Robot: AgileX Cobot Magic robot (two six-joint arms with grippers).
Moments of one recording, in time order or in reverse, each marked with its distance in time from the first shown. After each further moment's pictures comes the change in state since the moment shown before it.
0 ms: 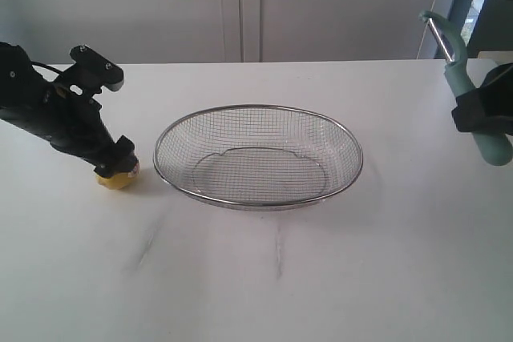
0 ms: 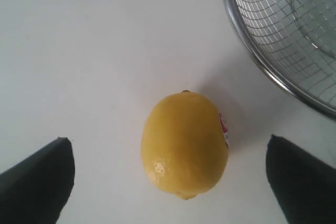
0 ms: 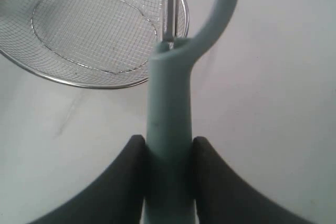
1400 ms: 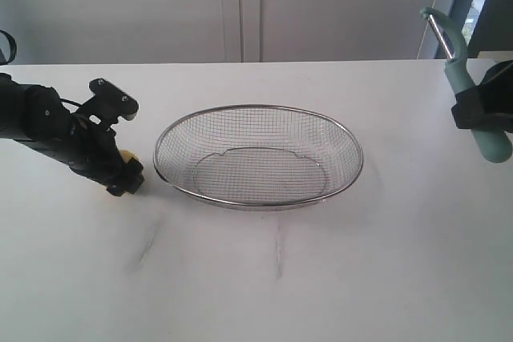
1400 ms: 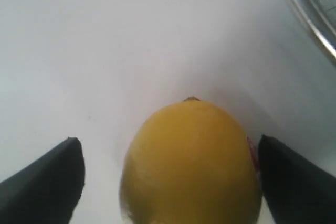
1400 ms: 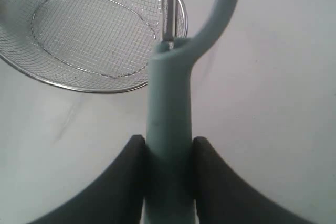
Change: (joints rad) left arm 0.000 0.178 0.000 0.000 -0.157 0.004; right arm 0.000 0.000 0.000 0.002 -0.011 0.000
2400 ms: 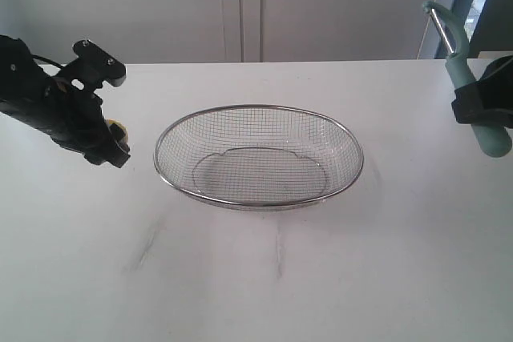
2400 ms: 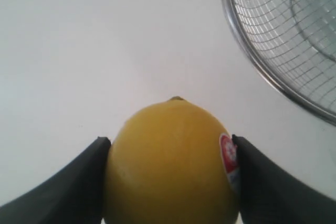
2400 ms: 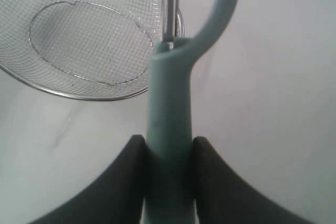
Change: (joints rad) left arm -0.002 -0.181 -0.026 0.000 0.178 0.025; right arm 0.000 0.000 0.000 0.000 -0.024 0.000
